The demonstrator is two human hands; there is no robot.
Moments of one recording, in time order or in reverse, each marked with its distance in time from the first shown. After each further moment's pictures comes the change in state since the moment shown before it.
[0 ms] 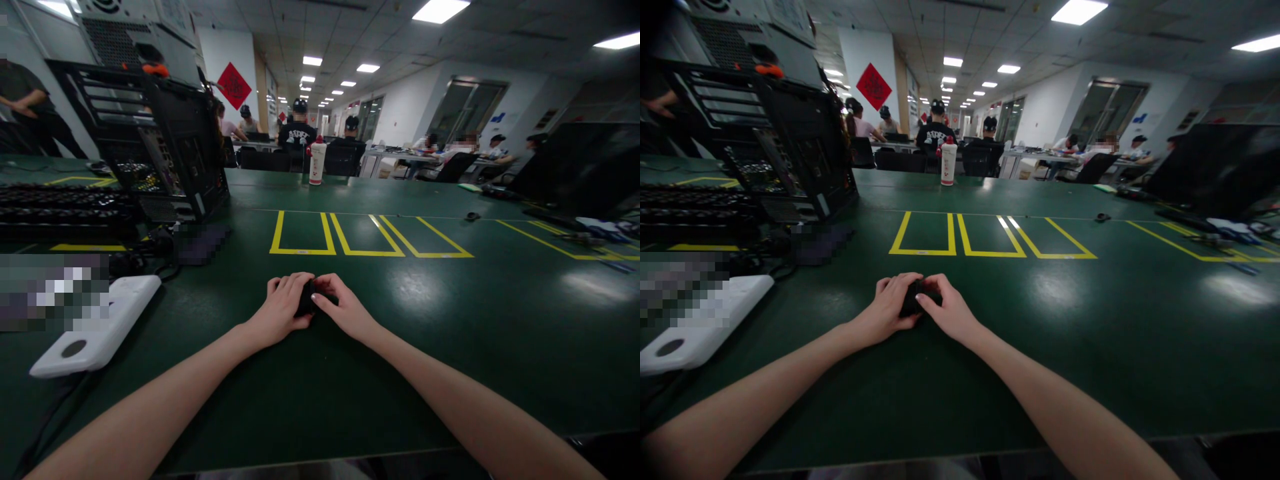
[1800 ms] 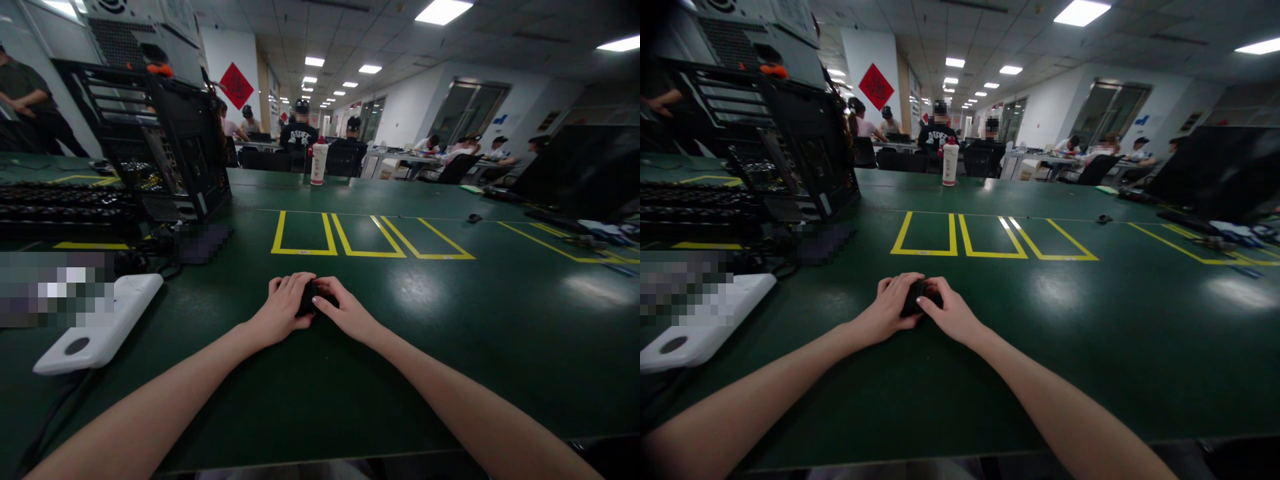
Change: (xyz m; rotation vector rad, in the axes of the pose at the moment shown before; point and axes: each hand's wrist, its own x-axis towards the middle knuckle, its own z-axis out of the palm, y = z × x) left_hand 0.000 0.000 0.000 0.002 0.009 -0.006; right_hand 0.000 0.007 0.000 0.010 -0.059 0.012
